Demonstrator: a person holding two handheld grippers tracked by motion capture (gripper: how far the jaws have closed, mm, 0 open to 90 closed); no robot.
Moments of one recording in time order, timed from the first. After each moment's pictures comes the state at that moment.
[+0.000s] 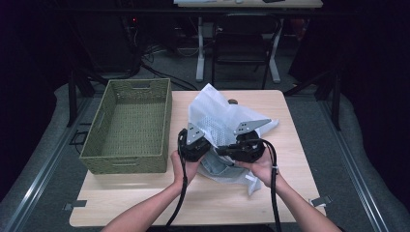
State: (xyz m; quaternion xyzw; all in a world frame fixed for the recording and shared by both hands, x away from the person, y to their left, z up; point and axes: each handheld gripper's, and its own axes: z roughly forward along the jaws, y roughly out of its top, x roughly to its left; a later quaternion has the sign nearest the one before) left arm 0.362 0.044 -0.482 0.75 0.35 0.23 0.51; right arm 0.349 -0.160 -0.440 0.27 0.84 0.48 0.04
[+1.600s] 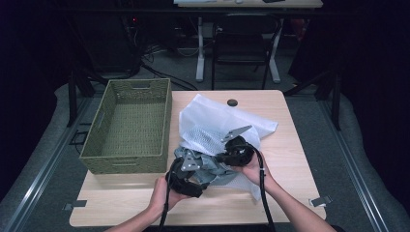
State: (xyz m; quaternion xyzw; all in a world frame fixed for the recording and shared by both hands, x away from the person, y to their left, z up) left arm 0.303 0.064 -0.526 0.89 0.27 0.10 0.35; right arm 0.367 -0.141 -0.488 0.30 0.88 0.37 0.06
